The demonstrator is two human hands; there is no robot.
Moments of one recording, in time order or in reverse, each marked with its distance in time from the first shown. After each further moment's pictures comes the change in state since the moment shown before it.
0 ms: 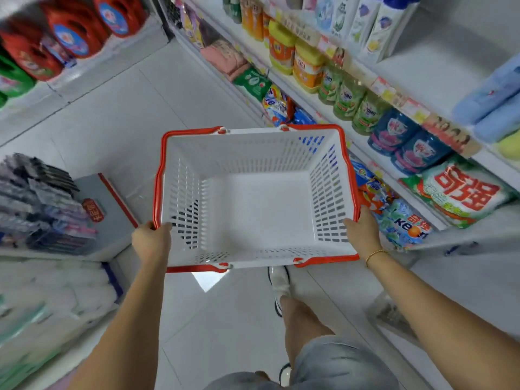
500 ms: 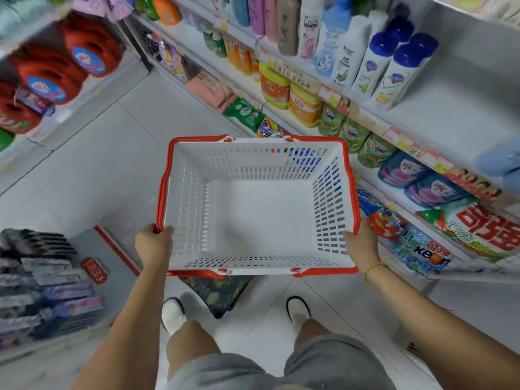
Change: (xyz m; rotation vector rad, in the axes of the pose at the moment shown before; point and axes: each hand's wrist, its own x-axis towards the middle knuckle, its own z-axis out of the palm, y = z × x) left_hand 0.153 0.160 0.049 0.188 -0.088 0.181; right_hand 0.103 -0.109 0.060 0.062 0.063 0.133
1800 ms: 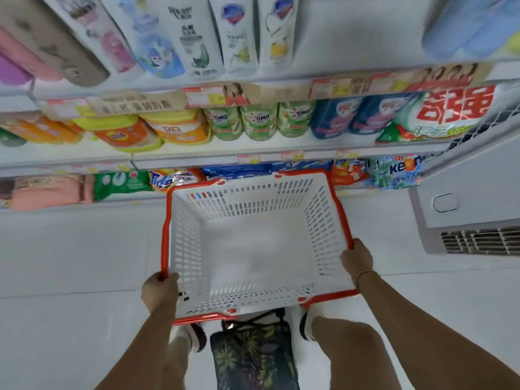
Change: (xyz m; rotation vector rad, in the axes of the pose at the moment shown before) left_hand 0.203 0.075 0.279 0.399 -0.473 0.404; right_hand 0.113 0.118 0.147 0.225 0.435 0.760
